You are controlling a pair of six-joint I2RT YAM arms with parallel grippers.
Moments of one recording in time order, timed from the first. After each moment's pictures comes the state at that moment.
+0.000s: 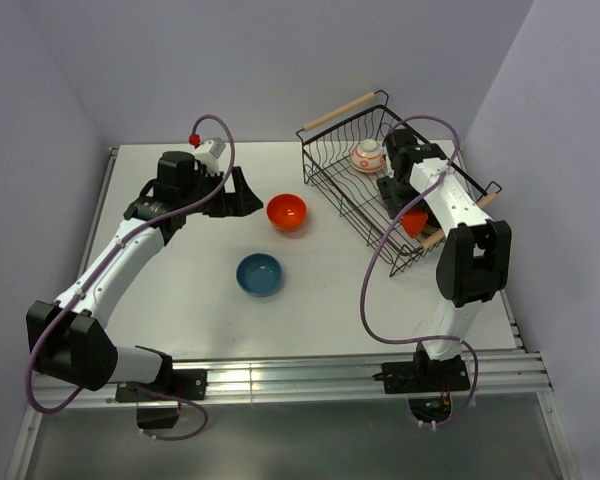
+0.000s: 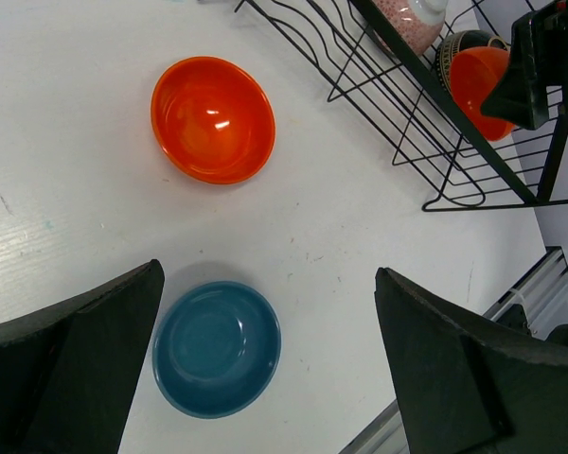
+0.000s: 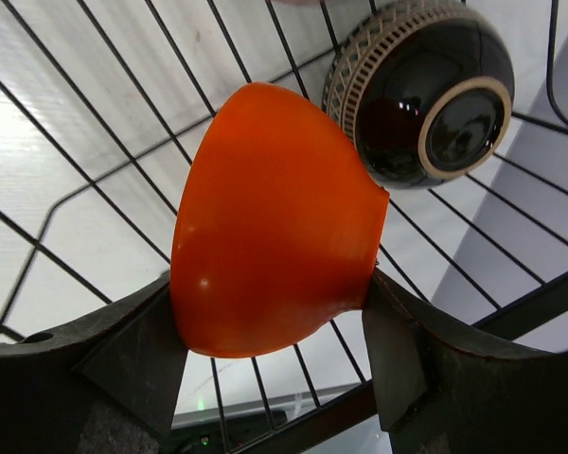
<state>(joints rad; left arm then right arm) -0.33 1.35 1.18 -0.36 0.39 -0.38 0.15 1.80 1.62 -1.07 0.28 -0.12</state>
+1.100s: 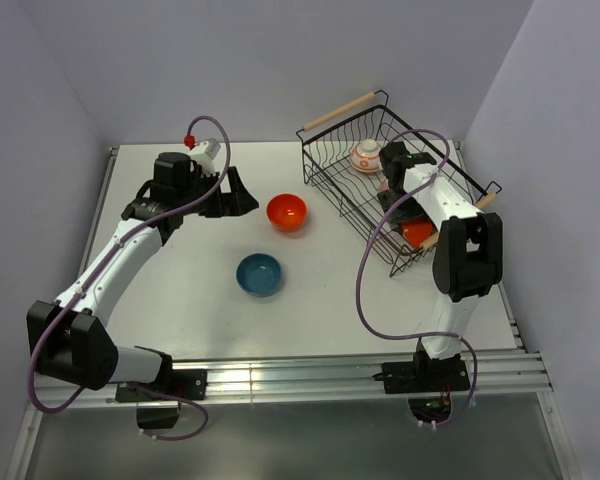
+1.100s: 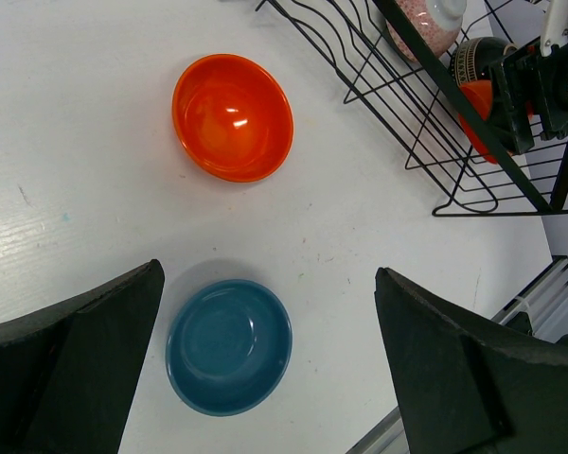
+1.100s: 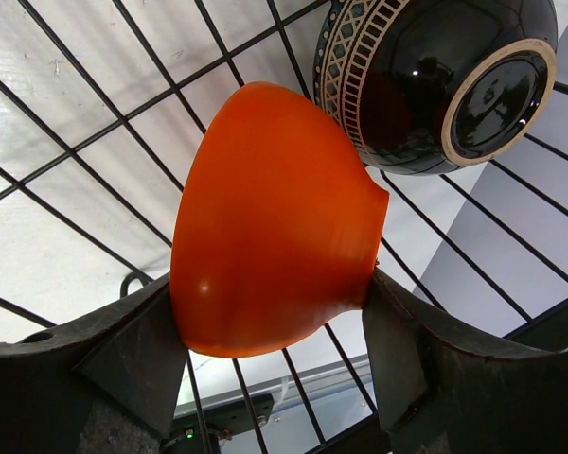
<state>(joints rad) -0.30 1.35 1.17 -0.36 0.40 -0.38 0.16 1.86 1.53 -1.06 0.38 -0.11</state>
